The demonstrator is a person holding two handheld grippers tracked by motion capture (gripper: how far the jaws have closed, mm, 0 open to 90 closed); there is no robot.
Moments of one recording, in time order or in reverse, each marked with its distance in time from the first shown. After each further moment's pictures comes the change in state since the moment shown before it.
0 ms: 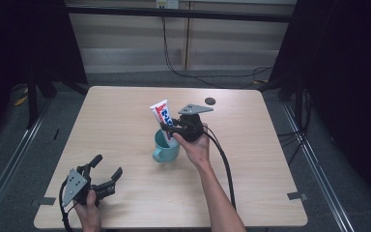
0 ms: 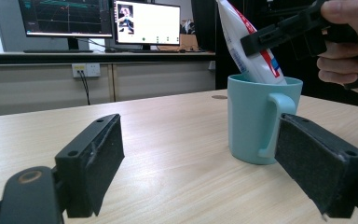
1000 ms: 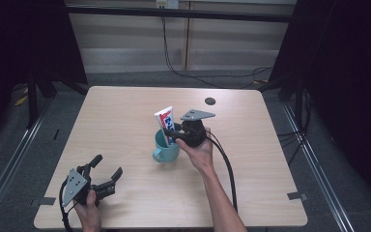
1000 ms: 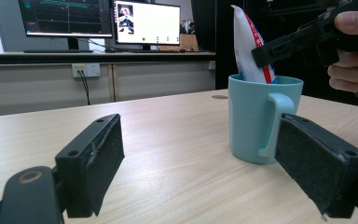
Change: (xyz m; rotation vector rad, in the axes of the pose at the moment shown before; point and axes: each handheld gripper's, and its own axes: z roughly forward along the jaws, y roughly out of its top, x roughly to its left) left arm 0.000 0.000 0.000 0.004 -0.002 0.003; right arm 0.002 -0.013 -0.008 0.024 -0.015 -0.026
